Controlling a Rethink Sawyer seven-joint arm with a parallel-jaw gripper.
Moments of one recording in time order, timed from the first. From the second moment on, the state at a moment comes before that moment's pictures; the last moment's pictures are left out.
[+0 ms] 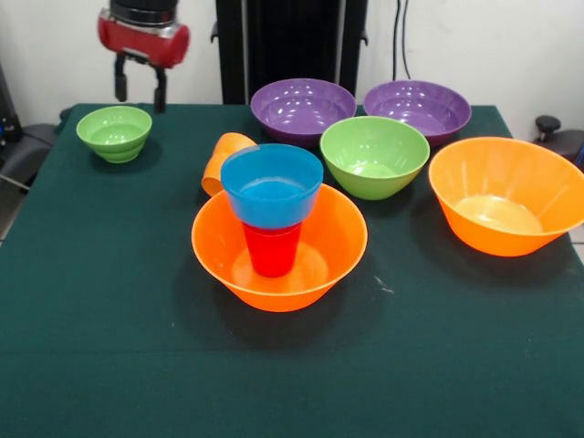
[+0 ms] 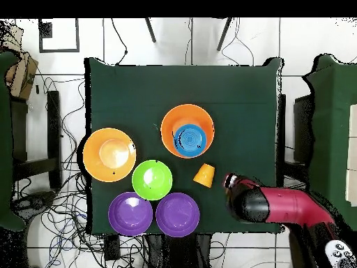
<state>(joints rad) -0.82 -0.82 0.24 1.94 -0.65 0.40 2.07</state>
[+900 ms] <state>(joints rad) -1.00 -0.88 0.35 1.99 -0.71 0.40 2.07</state>
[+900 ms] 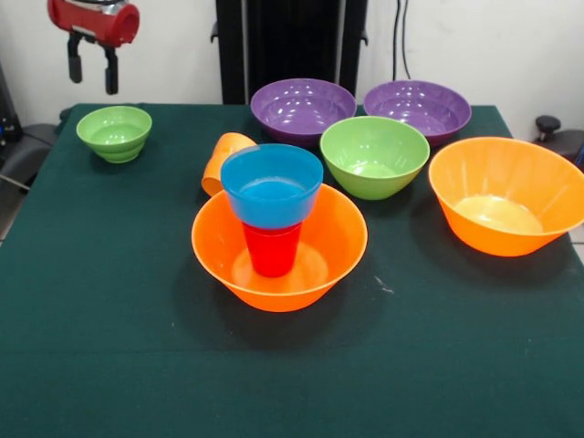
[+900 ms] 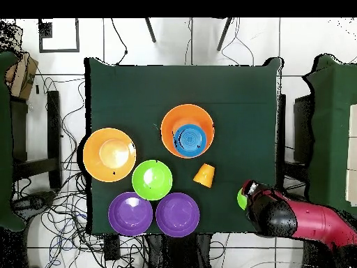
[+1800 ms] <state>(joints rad) -0.97 -0.83 0.36 2.02 -0.83 0.39 2.07</state>
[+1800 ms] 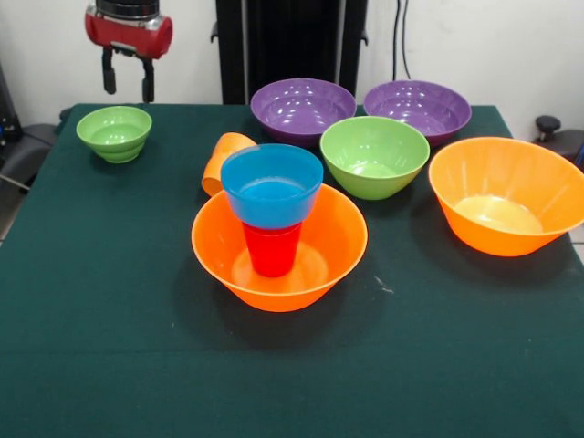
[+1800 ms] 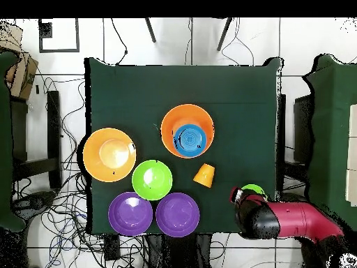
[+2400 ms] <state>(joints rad) -0.97 -0.78 0.36 2.02 -0.86 0.39 2.07</state>
